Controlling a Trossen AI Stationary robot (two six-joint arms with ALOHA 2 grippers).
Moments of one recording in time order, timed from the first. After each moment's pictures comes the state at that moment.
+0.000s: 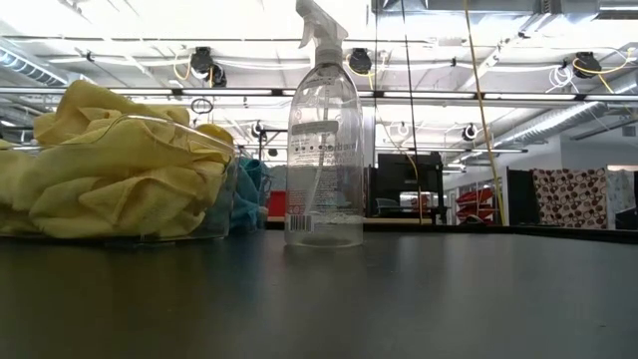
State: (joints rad) left arm -0.33 1.22 0.99 -0.18 0.28 0.11; right arm 0.90 1.31 1.09 -0.73 0.23 0.82
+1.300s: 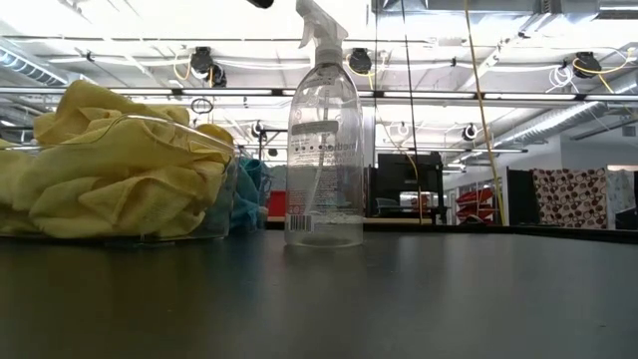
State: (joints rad) left arm -0.47 1.59 0.99 0.15 0.20 0.11; right arm 1.12 1.70 1.09 -0.70 0.26 1.27
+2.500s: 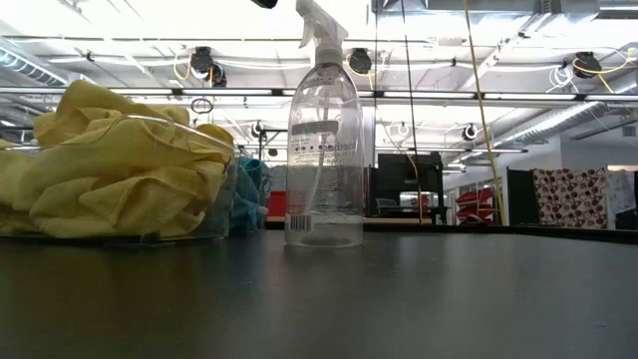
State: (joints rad) left arm -0.47 1.59 0.99 0.17 0.14 0.11; right arm 1.06 1.50 1.09 -0.75 0.62 0.91
